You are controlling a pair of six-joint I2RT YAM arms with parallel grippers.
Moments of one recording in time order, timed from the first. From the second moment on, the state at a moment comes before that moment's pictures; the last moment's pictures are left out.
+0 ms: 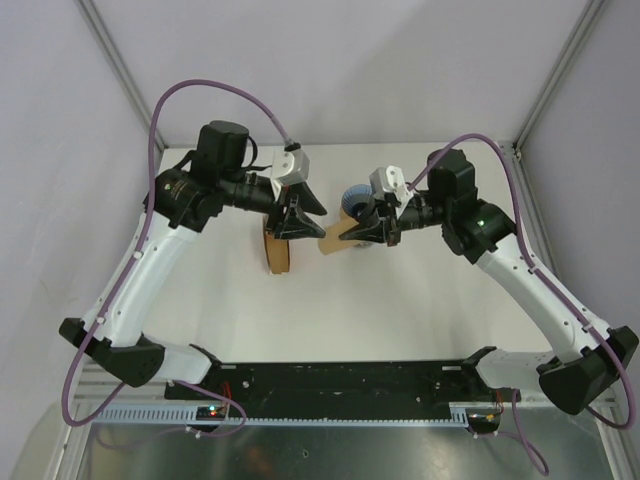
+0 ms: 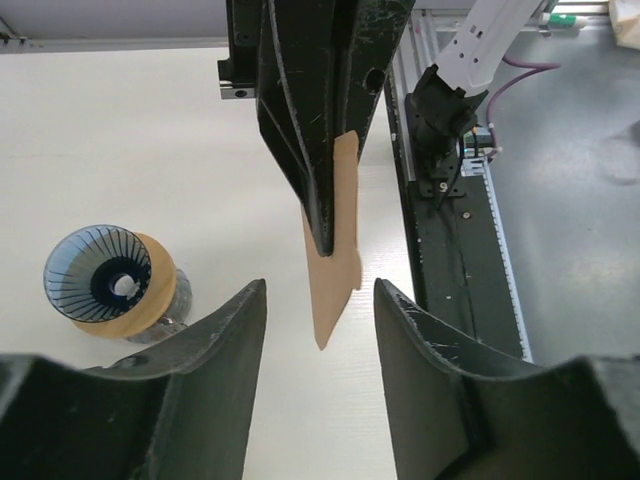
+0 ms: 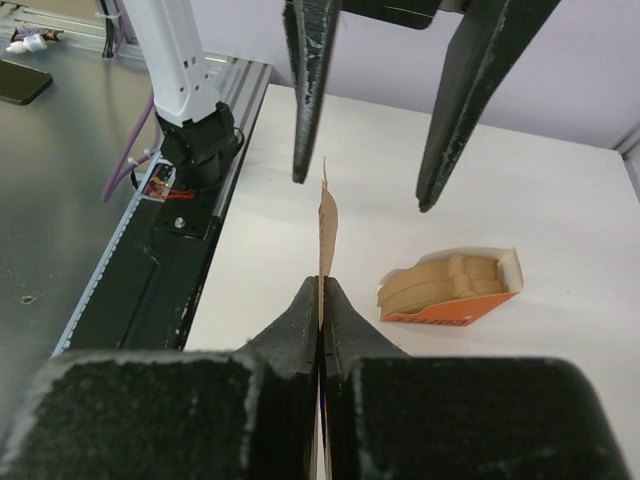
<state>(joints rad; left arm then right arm) -0.54 1.37 1.77 -0.98 1.00 0.49 0.57 1.24 1.33 -0.36 -1.09 -0.42</state>
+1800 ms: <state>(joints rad) -0.54 1.37 1.75 -0.99 1.03 0.61 0.61 1.16 1.33 -0.29 -1.01 -0.35</state>
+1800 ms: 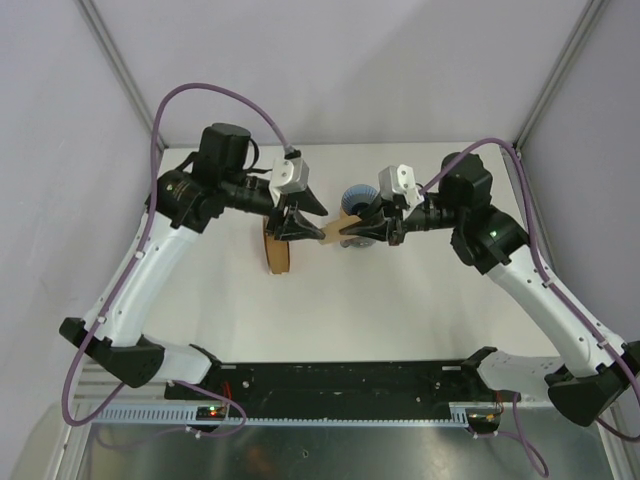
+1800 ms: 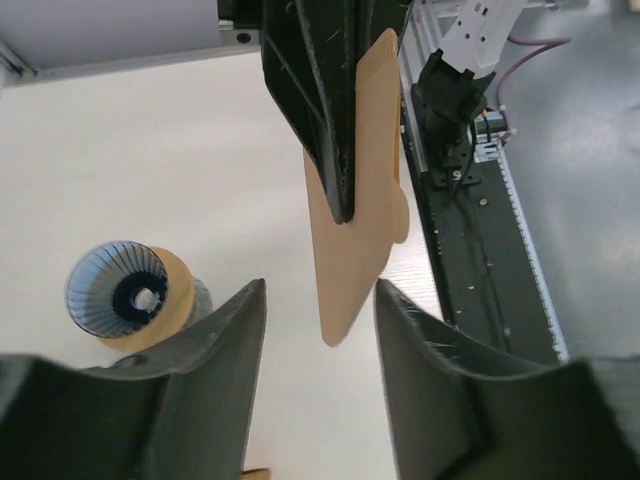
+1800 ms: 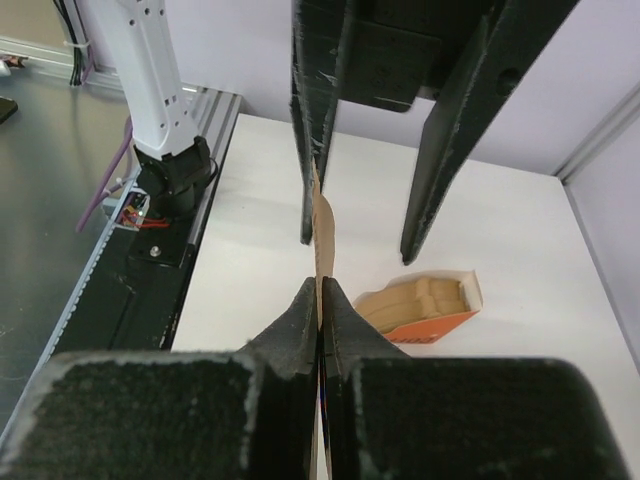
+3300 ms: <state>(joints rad) -0.54 1.37 1.61 -0.72 0.21 -0.42 0.95 1.34 1.28 -0.02 0.10 0.02</state>
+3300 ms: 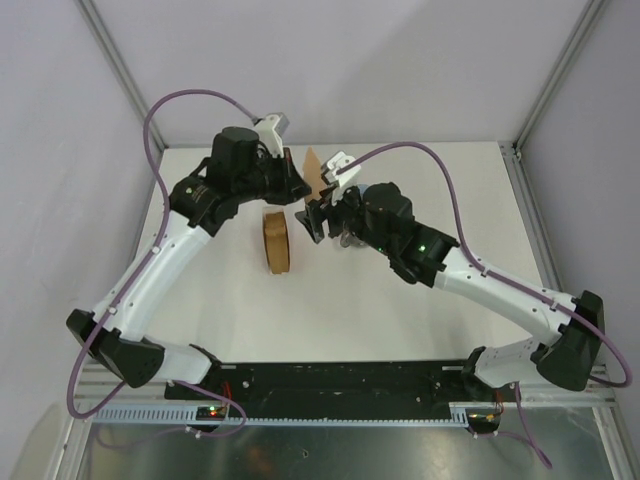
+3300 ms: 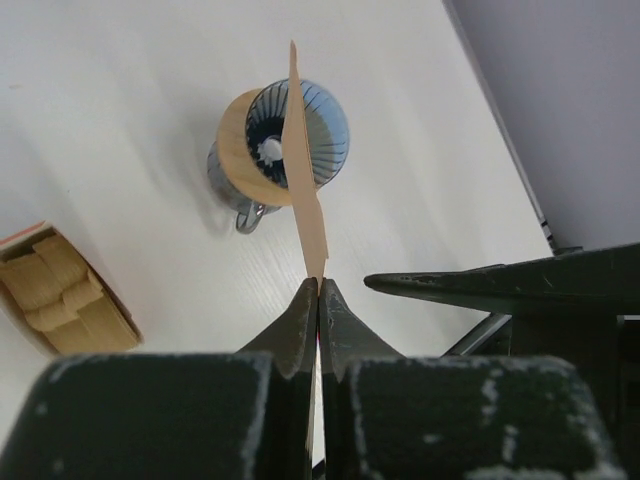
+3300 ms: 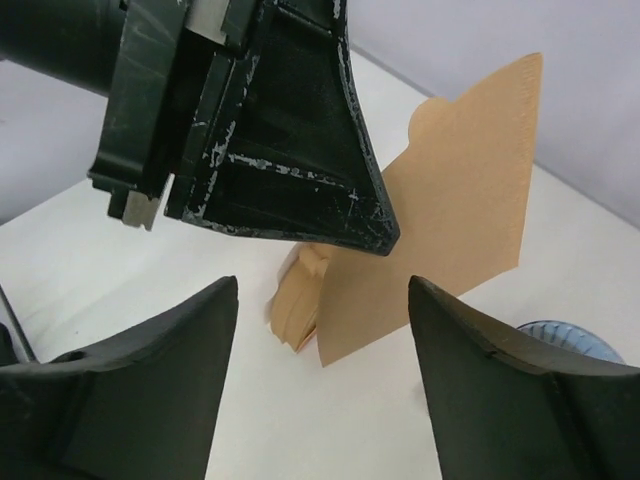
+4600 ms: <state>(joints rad) -0.52 1.37 1.52 -0.72 0.21 -0.51 0.84 1.46 1.28 -0.05 -0.13 0.07</state>
